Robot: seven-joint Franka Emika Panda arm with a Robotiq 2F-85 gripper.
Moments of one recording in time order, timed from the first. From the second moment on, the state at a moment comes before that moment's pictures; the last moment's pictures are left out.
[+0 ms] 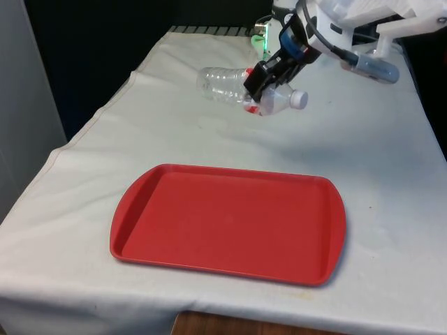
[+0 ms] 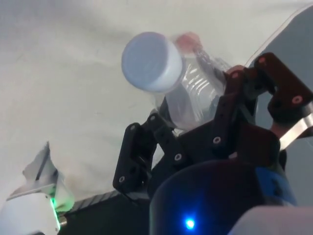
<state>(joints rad) 0.11 0.45 0.05 -1.80 -0.64 1.92 -0.53</state>
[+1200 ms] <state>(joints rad) 0.07 0.56 -0.01 -1.64 -0.42 2.07 -0.74</state>
